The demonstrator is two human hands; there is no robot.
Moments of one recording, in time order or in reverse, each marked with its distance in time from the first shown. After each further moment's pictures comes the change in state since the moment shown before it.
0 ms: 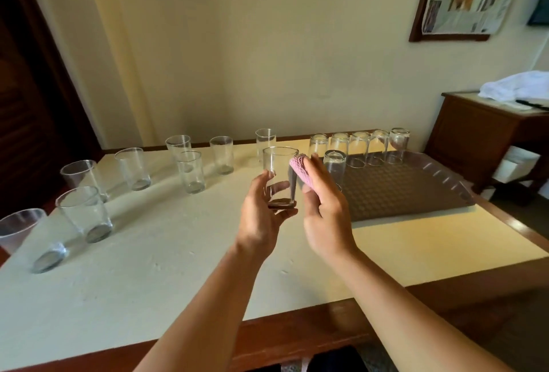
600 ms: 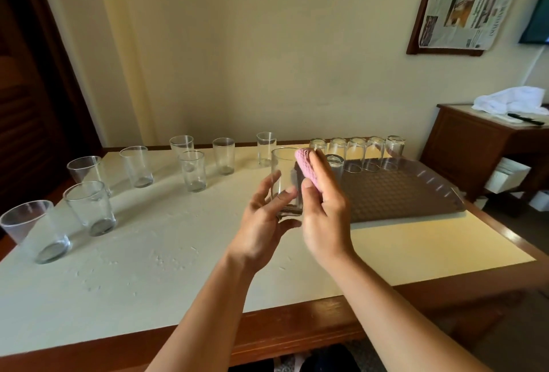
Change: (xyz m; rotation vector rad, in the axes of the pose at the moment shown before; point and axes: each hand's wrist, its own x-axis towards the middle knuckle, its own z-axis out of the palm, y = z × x) left_hand -0.033 0.003 -0.009 0.091 -0.306 0.065; right_hand -0.002 -0.034 0.000 0.187 0.059 0.082
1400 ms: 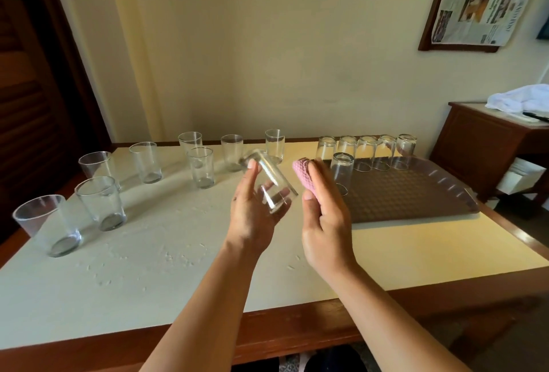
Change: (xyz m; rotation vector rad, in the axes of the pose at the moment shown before) left_hand 0.011 0.015 -0.016 -0.146 0.314 -0.014; right_hand -0.020 -0.001 0.007 -0.180 -0.007 -0.120
